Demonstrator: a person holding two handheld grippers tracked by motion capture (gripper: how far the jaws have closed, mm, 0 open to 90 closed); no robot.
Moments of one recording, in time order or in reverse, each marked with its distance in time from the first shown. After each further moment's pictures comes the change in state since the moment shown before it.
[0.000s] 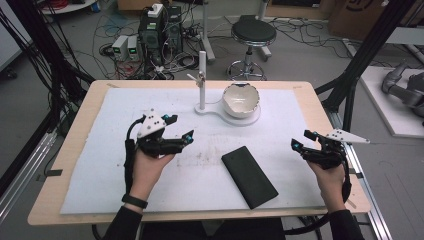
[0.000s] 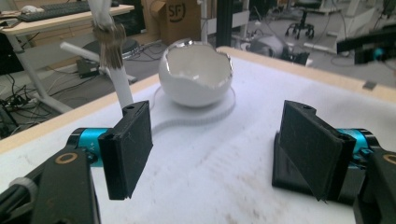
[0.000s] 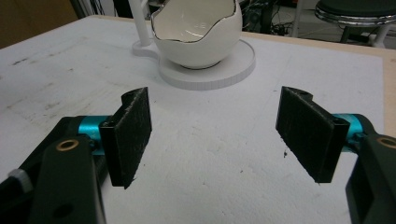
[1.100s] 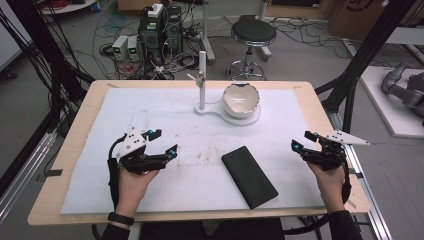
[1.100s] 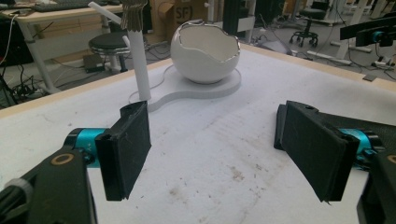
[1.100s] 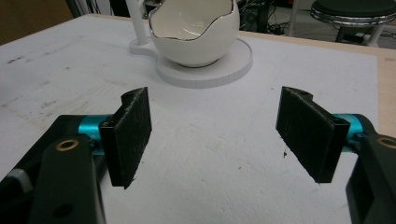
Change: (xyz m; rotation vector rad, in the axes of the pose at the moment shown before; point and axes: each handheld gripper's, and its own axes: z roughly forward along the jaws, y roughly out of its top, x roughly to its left) left arm 0.015 -0.041 -0.033 -0.040 0.012 -0.071; right arm 0.002 -0.003 -0.002 -0.002 -0.018 -0.009
